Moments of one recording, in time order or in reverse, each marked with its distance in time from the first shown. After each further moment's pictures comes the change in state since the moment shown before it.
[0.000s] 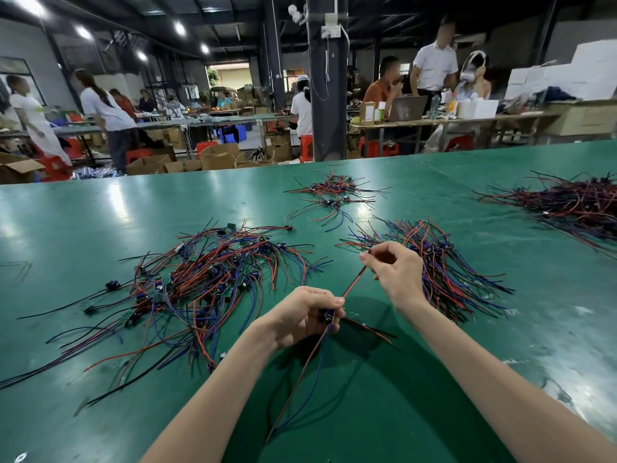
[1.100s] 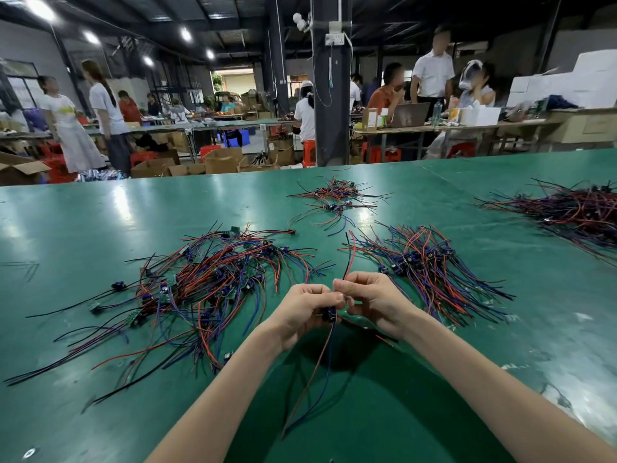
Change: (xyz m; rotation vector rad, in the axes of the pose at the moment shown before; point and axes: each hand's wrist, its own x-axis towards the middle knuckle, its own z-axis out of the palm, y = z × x) left_hand 0.002 -0.003 0.002 -0.020 0.127 0.159; right_hand -0.029 -0.014 0.012 0.540 -0.581 0.447
